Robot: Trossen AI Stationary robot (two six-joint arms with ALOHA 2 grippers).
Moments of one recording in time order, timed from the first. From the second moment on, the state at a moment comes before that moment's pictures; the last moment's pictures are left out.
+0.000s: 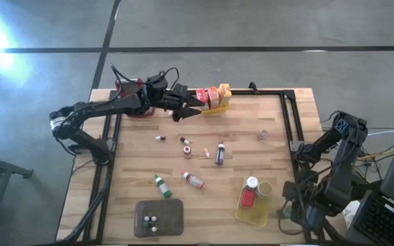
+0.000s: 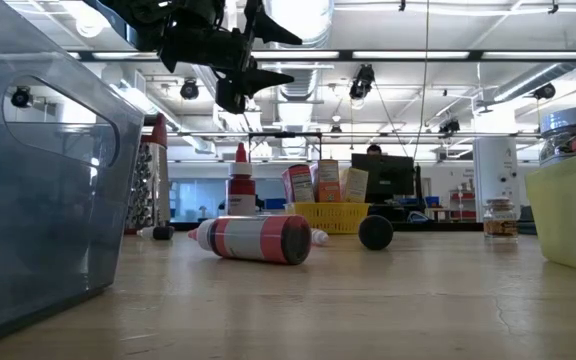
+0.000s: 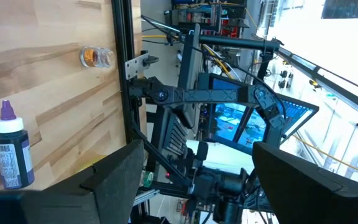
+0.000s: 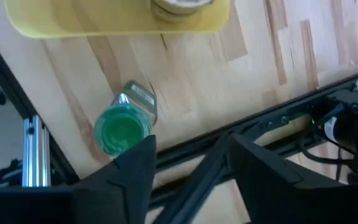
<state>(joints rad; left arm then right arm) 0.47 1.43 1.03 0.27 0.54 -1.48 1.08 1.46 1.33 -1.50 0.04 1.46</state>
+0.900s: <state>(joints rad) 0.47 1.43 1.03 0.27 0.54 -1.48 1.12 1.56 1.30 -1.33 -0.04 1.83</state>
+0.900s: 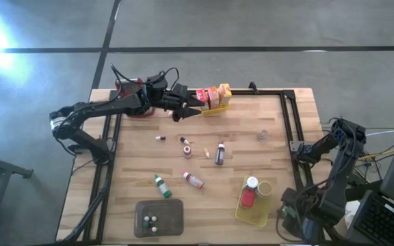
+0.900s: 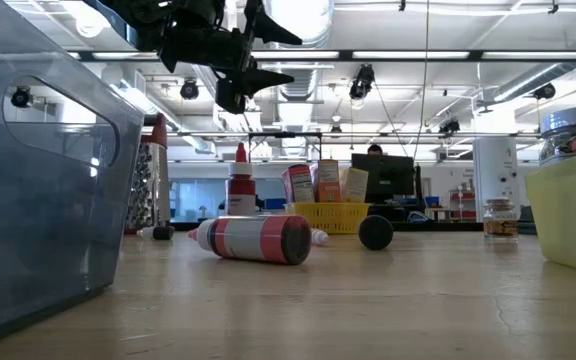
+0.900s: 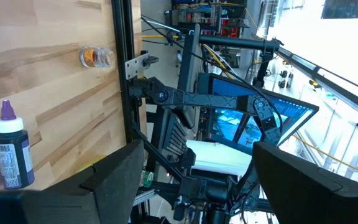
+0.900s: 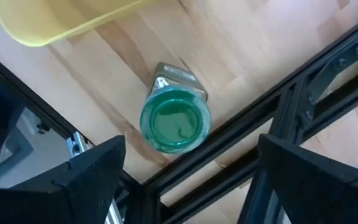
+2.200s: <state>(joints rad) 0.47 1.43 1.03 0.27 0.54 -1.48 1.12 1.56 1.10 -1.08 -0.02 1.91</state>
